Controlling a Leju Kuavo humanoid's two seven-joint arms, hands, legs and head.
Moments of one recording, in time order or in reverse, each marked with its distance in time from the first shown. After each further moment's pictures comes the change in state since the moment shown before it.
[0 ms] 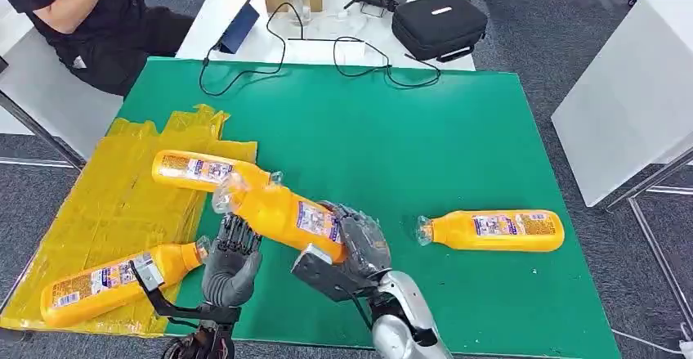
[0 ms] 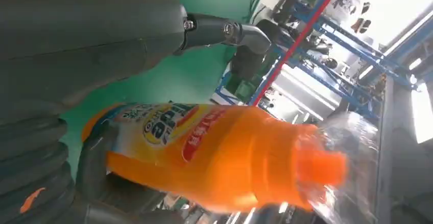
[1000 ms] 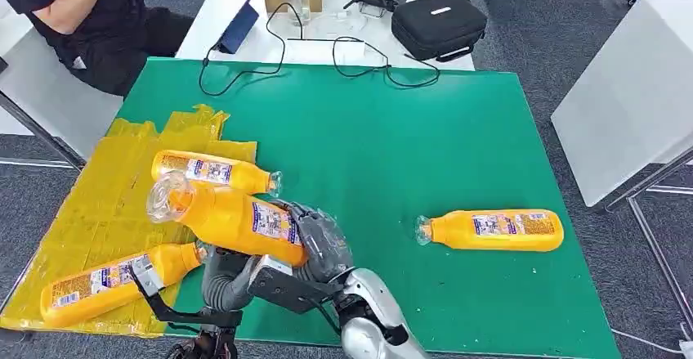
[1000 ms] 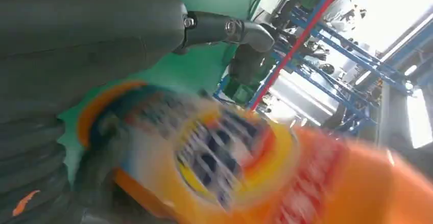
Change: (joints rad) left arm 0.029 -0.043 0.025 -0.032 -0.050 0.016 0.018; right arm -0.071 0.044 0.161 0.058 -0.089 0.035 -0.021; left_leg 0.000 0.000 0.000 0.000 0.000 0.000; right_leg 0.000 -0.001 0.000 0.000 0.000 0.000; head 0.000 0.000
